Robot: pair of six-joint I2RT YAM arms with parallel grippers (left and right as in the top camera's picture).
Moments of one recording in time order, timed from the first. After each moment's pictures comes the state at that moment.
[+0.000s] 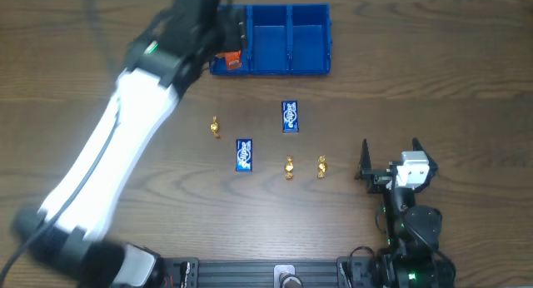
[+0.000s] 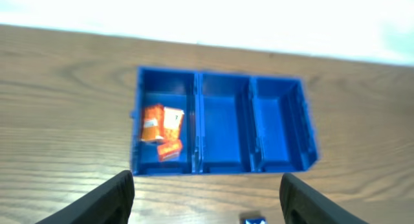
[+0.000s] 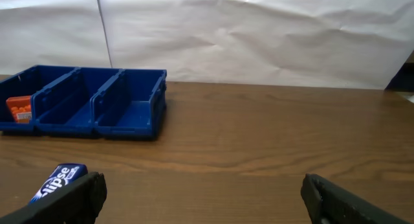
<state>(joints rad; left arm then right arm) -0.42 1.62 1.64 -0.69 -0.12 -0.40 0.08 0.01 0.01 -0.07 0.07 -0.02</state>
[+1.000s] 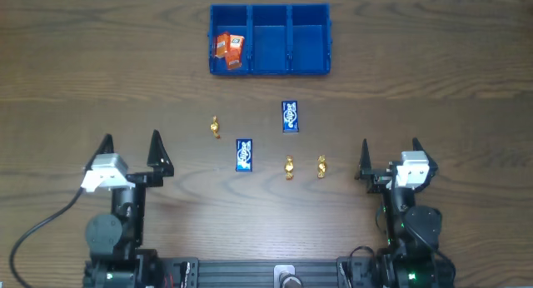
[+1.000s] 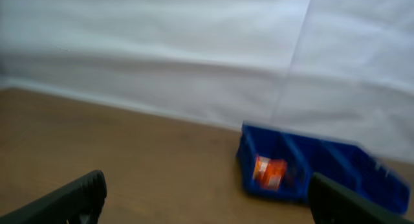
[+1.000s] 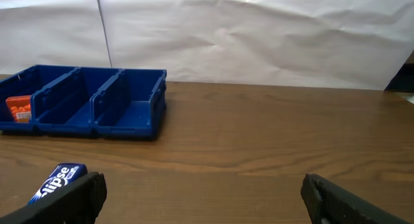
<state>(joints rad) -0.06 0.05 0.03 0.10 -0.05 -0.21 0.08 0.01 0.01 -0.07 0.07 -0.03</state>
